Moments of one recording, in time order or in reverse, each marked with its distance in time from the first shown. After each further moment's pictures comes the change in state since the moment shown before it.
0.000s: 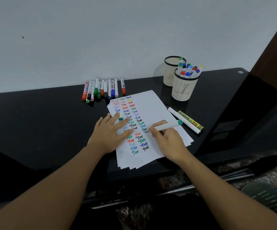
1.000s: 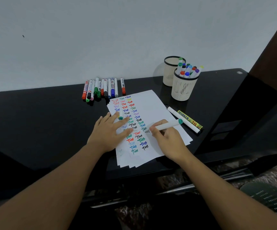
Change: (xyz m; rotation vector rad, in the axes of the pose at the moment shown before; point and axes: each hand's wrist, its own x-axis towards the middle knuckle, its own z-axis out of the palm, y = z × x) left_hand 0.000 -0.001 0.002 0.003 0.013 0.004; right_hand -0.002 -0.001 -0.002 0.016 0.014 -0.006
